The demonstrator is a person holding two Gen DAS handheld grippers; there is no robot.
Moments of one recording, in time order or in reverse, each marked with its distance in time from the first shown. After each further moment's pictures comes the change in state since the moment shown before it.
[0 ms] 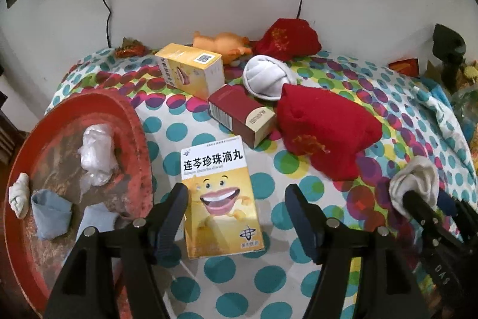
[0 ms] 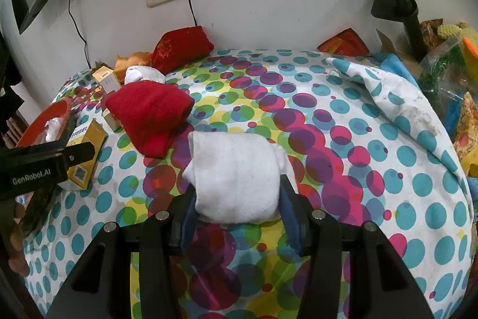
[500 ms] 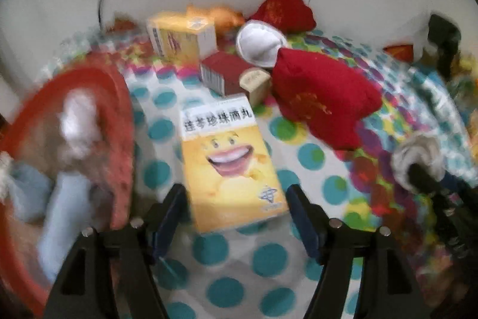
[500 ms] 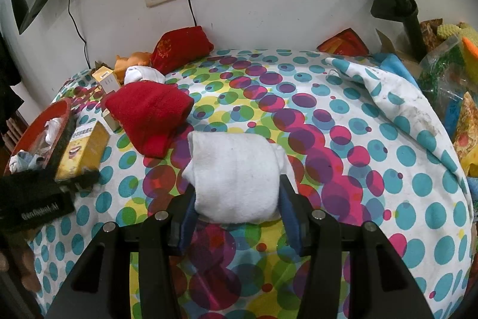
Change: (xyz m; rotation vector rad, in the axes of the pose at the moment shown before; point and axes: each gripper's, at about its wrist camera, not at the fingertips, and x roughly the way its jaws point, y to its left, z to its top) left arm 0.011 -0.004 -0.019 0.028 0.031 -0.042; right arm -0.001 -0.001 0.000 0.004 -0.001 0.005
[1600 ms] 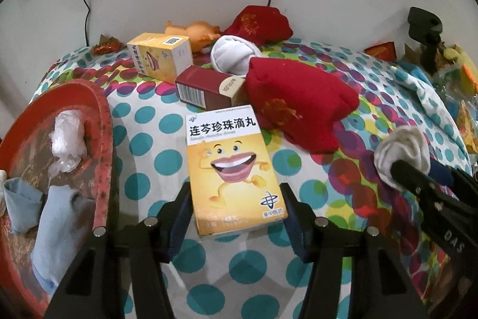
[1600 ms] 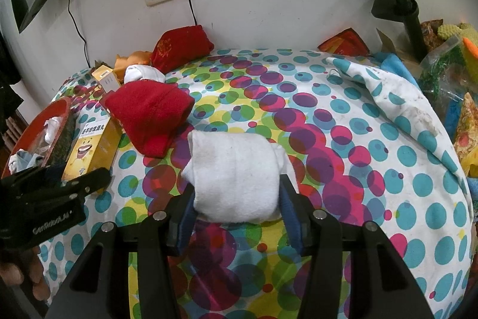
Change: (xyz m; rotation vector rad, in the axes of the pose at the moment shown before) left arm -0.002 -0.009 -0.006 0.023 -0.057 -0.068; right arm 0.000 -0.002 -0.001 0.006 0.000 0.004
